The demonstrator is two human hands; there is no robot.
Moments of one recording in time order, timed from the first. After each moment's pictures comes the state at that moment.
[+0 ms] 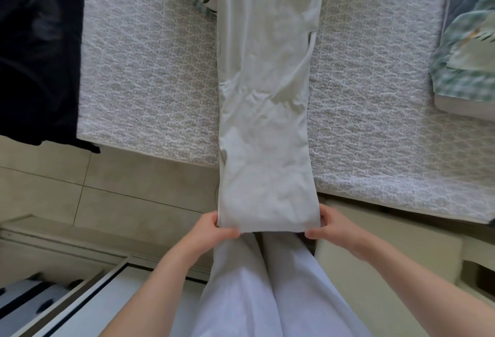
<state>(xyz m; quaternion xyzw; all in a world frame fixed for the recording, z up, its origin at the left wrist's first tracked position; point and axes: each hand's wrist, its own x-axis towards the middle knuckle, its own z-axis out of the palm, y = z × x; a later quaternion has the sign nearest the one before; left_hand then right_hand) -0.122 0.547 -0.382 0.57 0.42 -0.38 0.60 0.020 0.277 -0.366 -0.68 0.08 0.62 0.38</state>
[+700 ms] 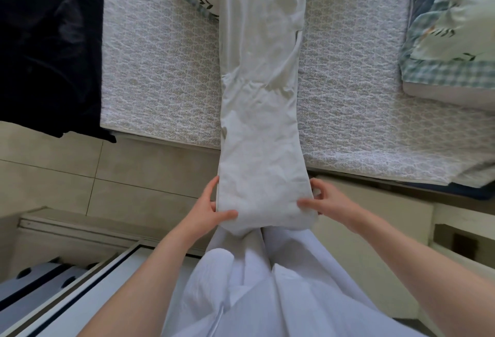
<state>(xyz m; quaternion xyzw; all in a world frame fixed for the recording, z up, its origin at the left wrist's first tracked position) -0.156 0.550 -0.299 0.57 0.40 -0.31 0.65 -0.009 0.283 -0.282 -0.74 0.05 0.55 0.39</state>
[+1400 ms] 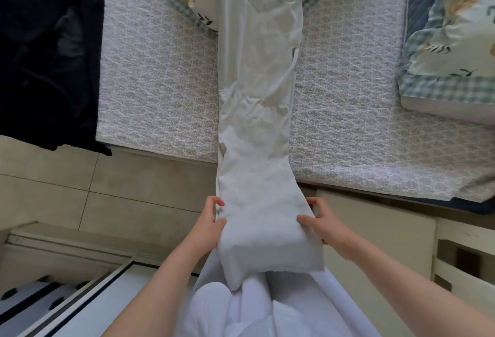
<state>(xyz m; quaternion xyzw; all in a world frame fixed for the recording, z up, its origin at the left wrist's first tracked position) -0.144 0.540 -0.315 0.63 0.41 -0.31 0.58 -0.028 0.292 -0.298 -0.73 0.17 0.54 0.37</state>
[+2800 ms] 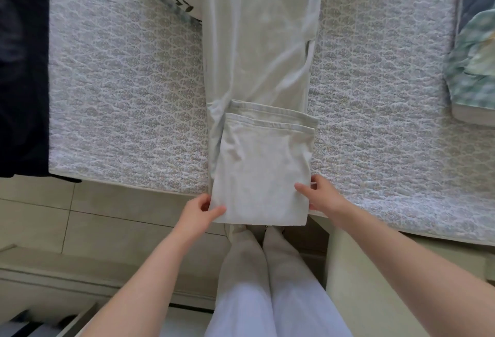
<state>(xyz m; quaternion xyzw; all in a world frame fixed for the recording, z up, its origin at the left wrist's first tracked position) -0.045 0.599 -0.452 0.64 0.46 -0.28 0.55 0.104 0.357 -0.433 -0.74 0.22 0.50 0.40</state>
